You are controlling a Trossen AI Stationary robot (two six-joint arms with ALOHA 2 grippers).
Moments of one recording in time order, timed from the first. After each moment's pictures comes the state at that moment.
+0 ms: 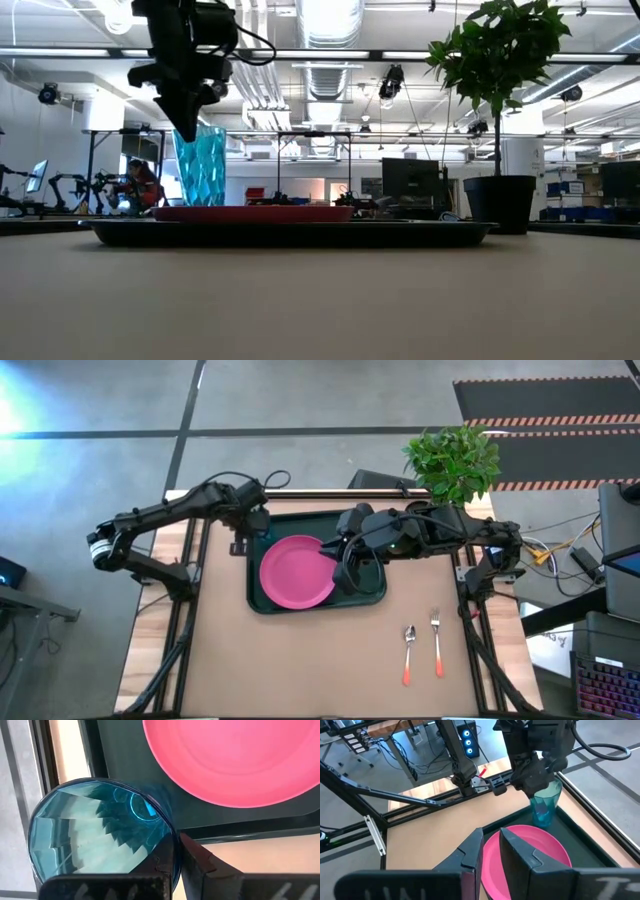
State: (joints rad) left arm 0.52 1.32 1.18 -1.11 -0.06 0.61; right arm 0.18 1.82 2.35 -1.08 0.29 0.39
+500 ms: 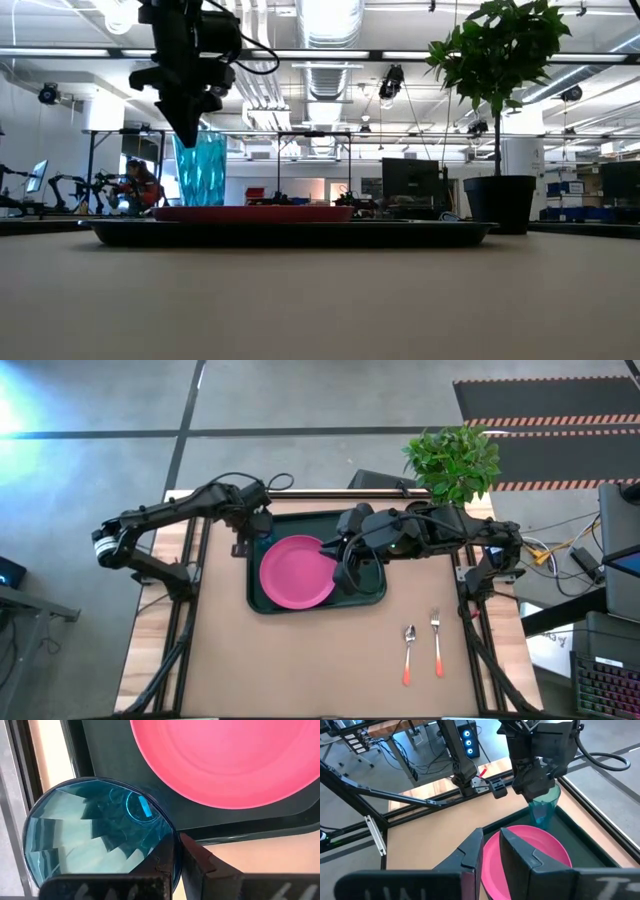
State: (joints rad) left arm 0.52 1.37 1.18 -1.11 -0.02 0.61; right arm 0.18 1.82 2.35 -1.08 0.29 0.39
